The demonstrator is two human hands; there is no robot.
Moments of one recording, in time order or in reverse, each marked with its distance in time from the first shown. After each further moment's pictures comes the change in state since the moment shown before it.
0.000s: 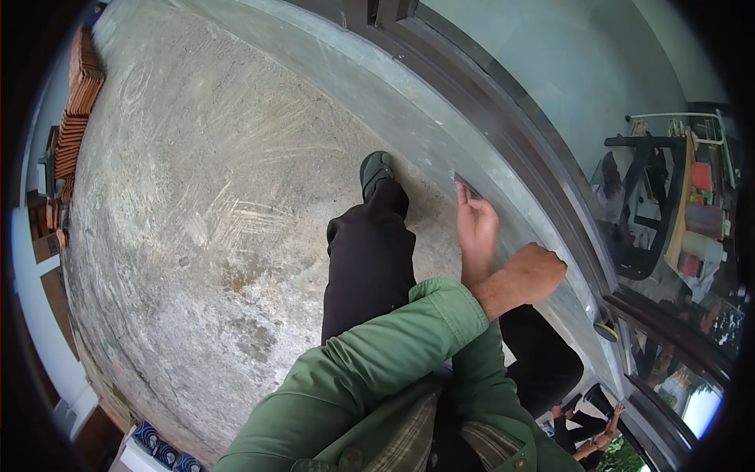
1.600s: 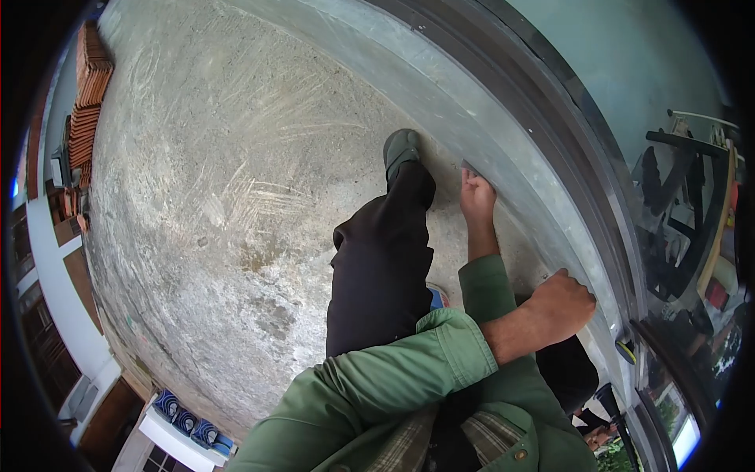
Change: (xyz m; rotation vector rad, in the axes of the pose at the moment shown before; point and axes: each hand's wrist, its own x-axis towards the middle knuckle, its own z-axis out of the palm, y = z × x) left_hand -0.009 0.008 0.007 -0.025 0.066 -0.081; right_hand 0.092 0.072 -0.084 -0.150 0.079 0.025
